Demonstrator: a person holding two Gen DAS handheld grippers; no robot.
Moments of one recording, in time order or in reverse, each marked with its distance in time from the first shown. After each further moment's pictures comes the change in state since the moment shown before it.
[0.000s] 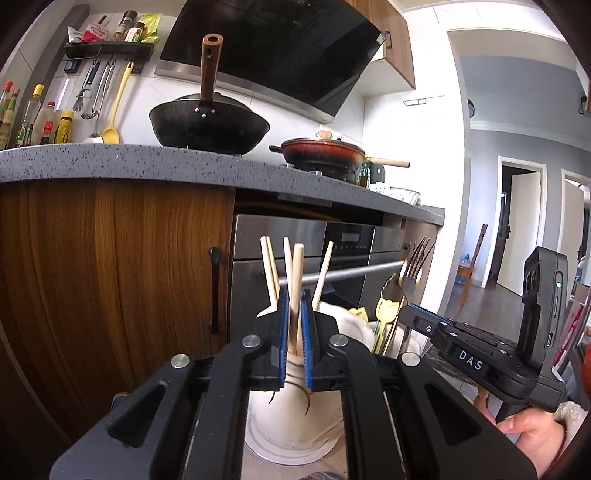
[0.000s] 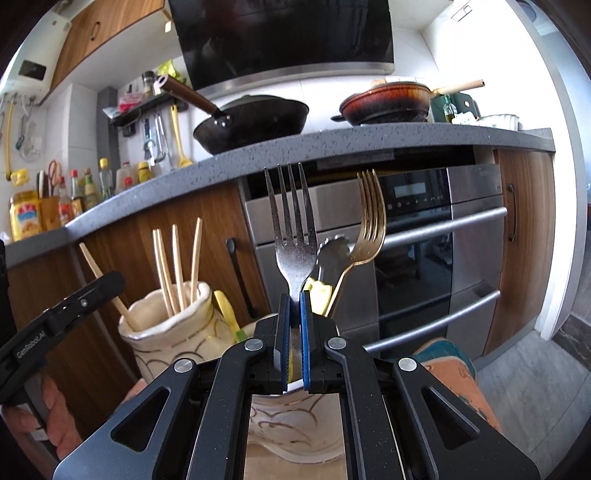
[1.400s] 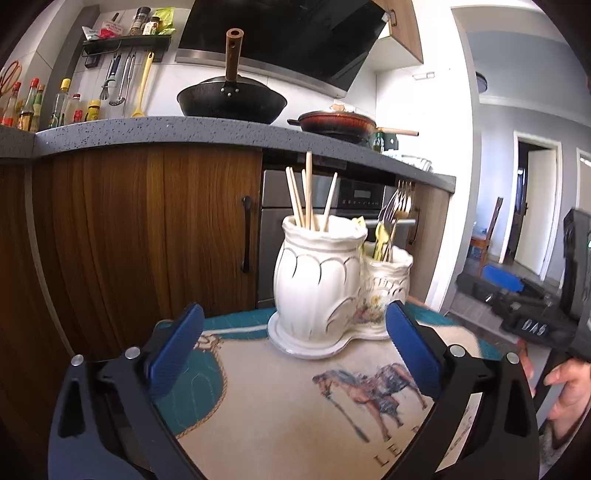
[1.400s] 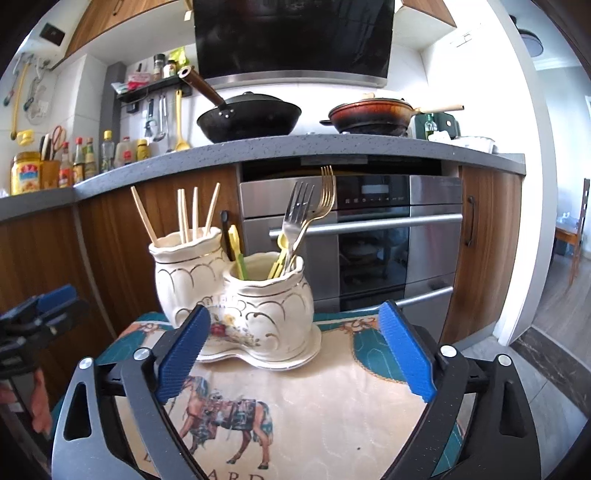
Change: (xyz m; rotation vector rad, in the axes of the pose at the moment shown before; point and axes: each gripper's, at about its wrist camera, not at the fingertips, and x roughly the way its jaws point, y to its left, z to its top) left arm -0.079 -0.004 -0.054 0.036 0.103 0.101; right arm -0.094 0.003 -0.036 -0.102 0.010 -0.095
